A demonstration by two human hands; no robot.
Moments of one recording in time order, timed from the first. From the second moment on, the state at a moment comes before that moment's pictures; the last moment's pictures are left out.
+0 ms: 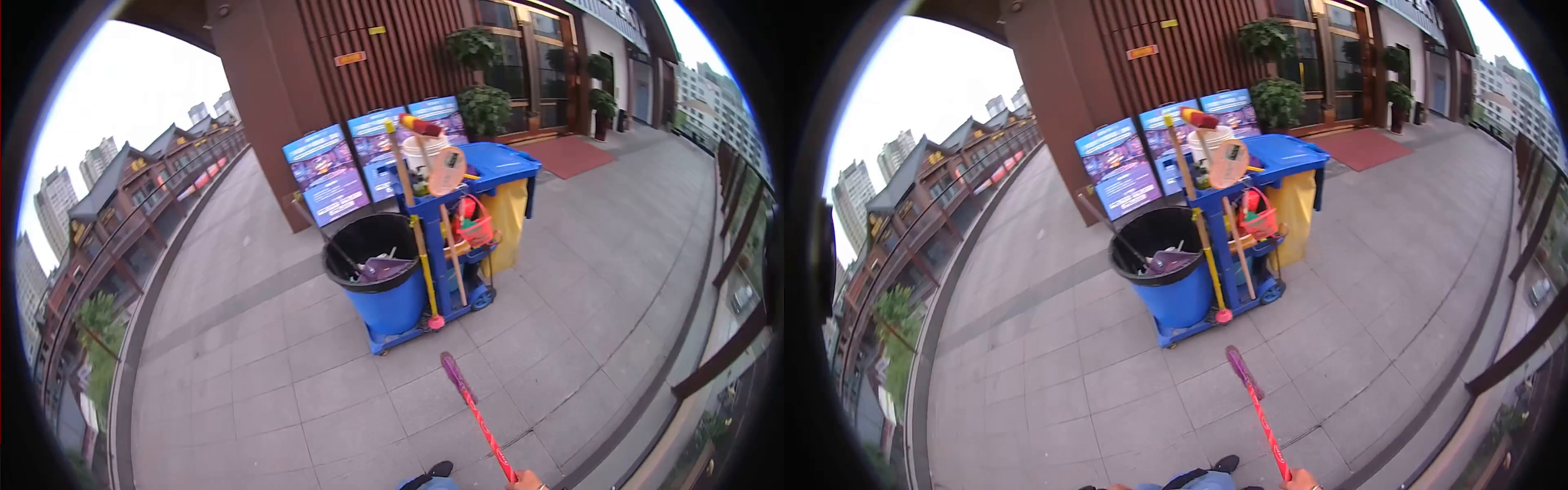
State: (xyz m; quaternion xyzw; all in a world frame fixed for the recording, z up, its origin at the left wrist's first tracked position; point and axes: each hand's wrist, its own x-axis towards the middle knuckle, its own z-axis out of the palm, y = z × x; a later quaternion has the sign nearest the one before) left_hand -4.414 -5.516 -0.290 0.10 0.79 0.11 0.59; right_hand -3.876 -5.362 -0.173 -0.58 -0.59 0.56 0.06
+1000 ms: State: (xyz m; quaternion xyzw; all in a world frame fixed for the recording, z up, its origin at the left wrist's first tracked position) left_hand -4.386 -5.576 -0.324 -0.17 0.78 0.38 0.48; right_hand -4.114 -5.178 -0.001 -0.38 -0.73 0.50 0.28
